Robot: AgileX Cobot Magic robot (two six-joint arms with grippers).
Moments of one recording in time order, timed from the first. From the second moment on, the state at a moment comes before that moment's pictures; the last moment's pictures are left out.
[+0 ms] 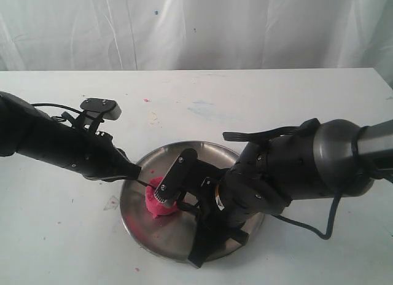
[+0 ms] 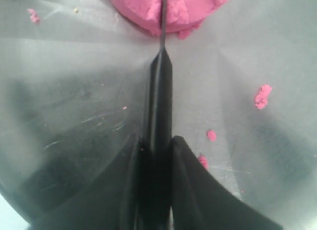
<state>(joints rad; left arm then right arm) -0.22 1.76 -0.89 -1.22 0.46 1.25 0.82 1.79 -0.90 -0.26 0.36 -0.03</state>
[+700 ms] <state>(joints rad) -0.22 1.82 -0.95 -1.23 0.51 1.28 0.82 1.79 -0.90 -0.26 0.36 -0.03</state>
